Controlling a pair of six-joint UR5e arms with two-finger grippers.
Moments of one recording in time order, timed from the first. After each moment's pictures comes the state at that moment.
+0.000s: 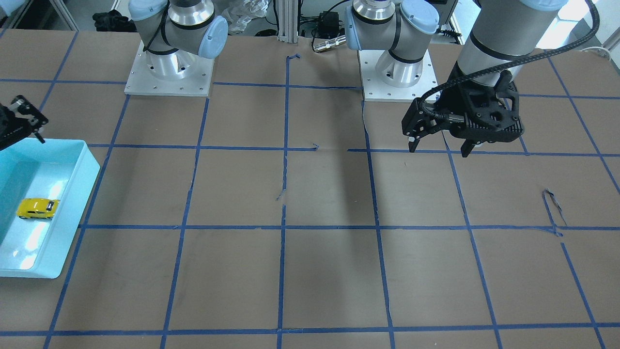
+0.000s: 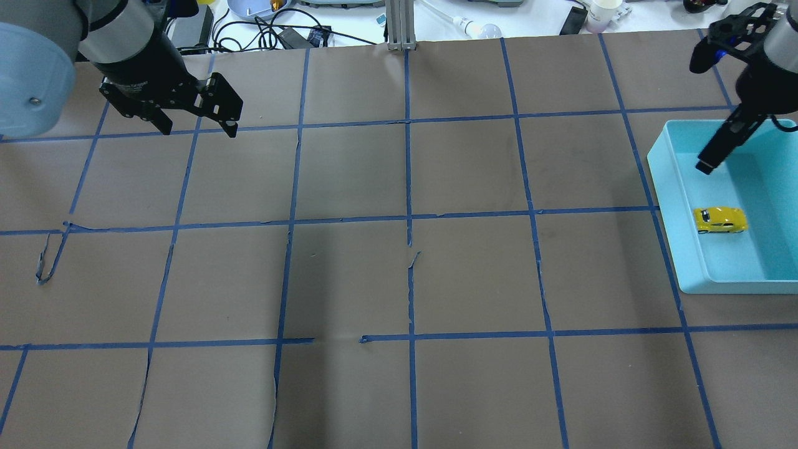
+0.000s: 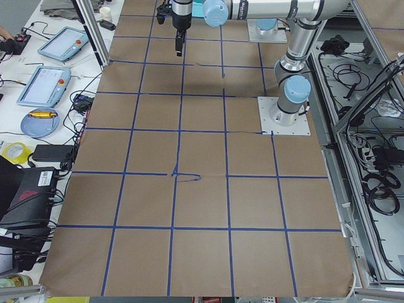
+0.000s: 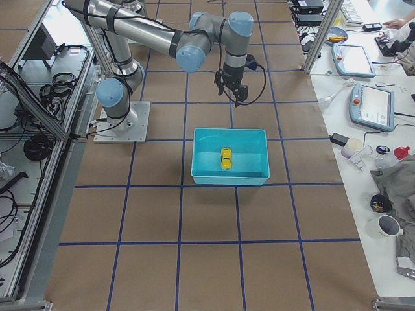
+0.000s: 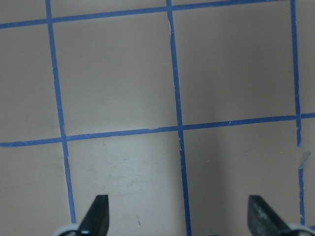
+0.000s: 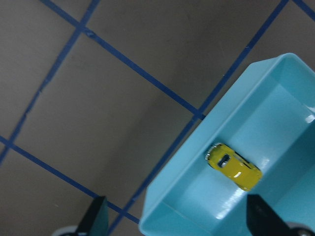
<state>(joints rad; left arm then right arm) -1.52 -1.61 -1.56 -1.46 1.57 0.14 1.26 -1.53 1.66 -1.68 -1.62 -0.88</state>
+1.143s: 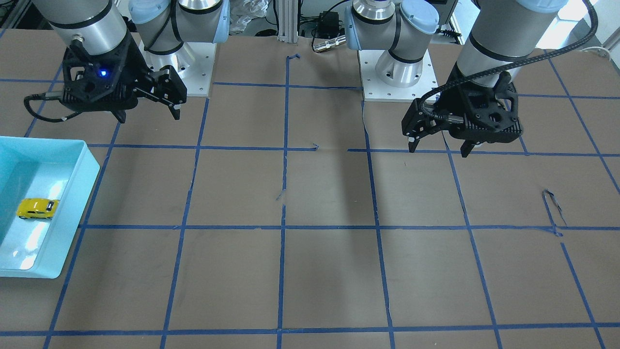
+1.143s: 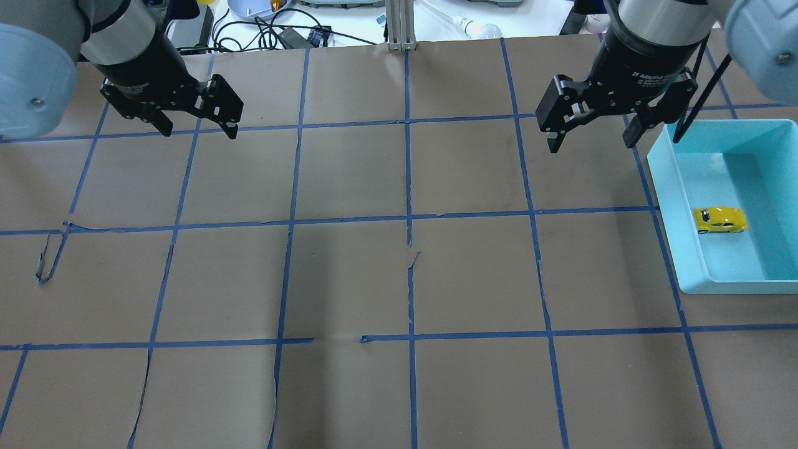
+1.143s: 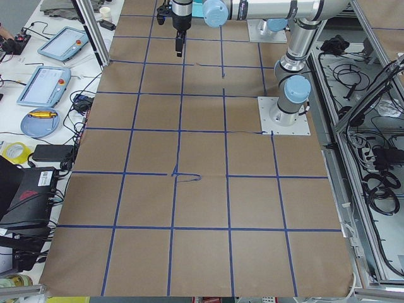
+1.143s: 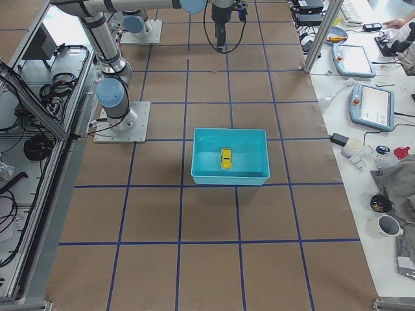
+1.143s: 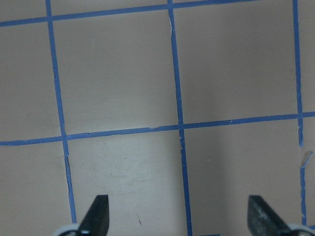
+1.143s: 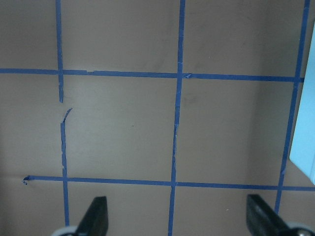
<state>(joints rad) -1.52 -1.61 -1.56 -1.46 1.57 0.14 1.58 -1.59 1.52 -1.46 -1.54 -0.03</state>
